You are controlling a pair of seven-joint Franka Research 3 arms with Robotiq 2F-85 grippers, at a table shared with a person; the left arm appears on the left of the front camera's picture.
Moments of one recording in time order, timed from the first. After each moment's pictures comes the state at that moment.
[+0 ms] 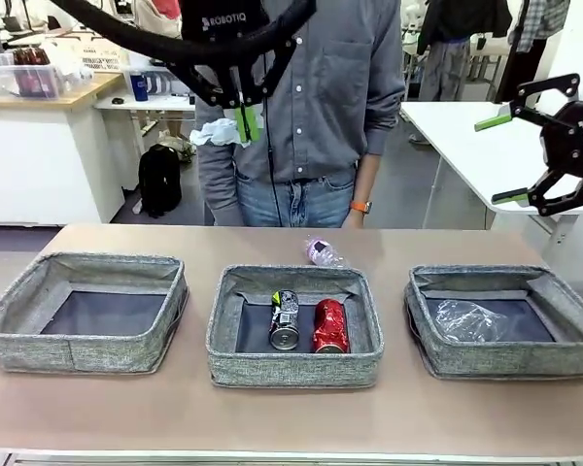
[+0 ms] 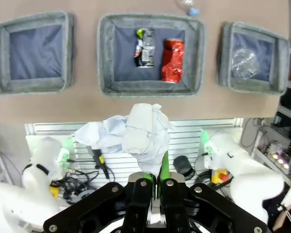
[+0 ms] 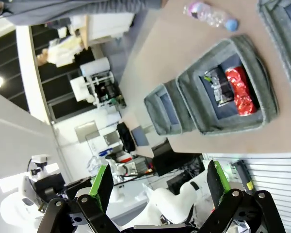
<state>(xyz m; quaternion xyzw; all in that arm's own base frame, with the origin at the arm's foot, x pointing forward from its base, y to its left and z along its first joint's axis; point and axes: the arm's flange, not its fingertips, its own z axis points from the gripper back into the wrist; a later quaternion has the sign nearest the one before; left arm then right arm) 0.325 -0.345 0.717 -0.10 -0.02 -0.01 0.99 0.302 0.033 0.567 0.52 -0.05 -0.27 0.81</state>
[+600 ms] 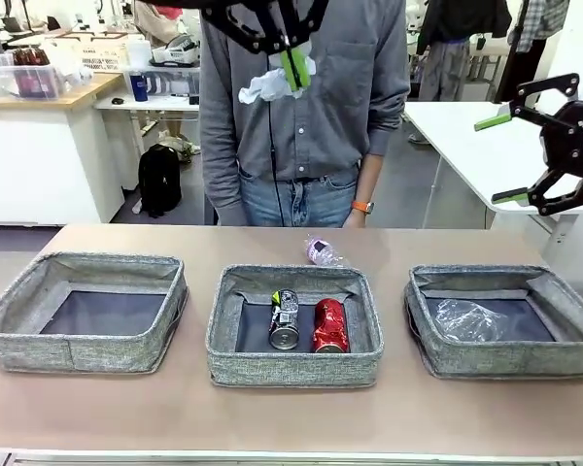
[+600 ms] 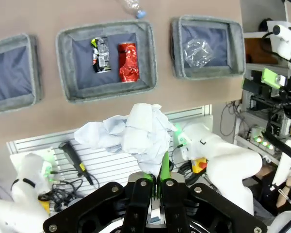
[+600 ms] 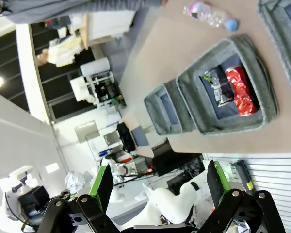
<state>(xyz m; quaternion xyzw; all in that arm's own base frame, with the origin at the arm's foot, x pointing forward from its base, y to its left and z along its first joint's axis) 0.309 -0.365 0.766 -0.17 -0.04 -0.06 0.98 0.302 0.033 0.567 0.52 -0.05 -0.27 0.81</state>
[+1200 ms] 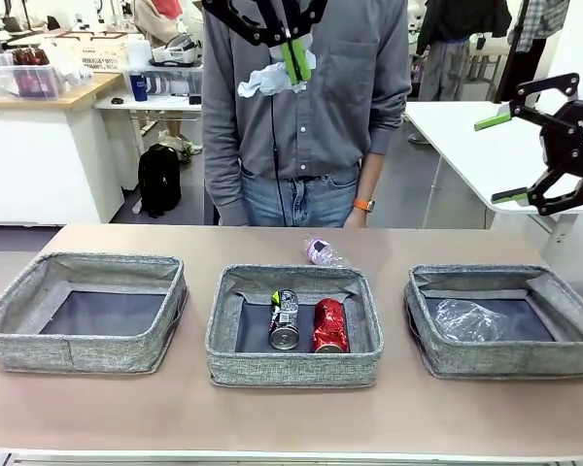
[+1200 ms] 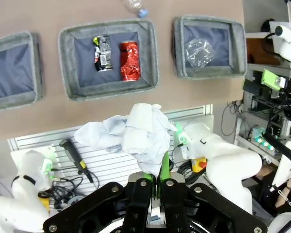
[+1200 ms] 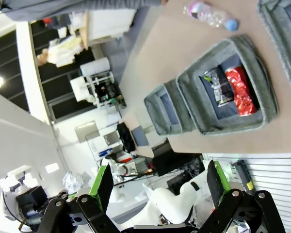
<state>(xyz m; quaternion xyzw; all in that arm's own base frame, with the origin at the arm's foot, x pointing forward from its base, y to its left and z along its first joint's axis) 0.311 -0.369 0.769 -0.17 -0.04 -0.06 0.98 0.302 0.033 0.567 0.52 -0.05 -0.27 0.81</state>
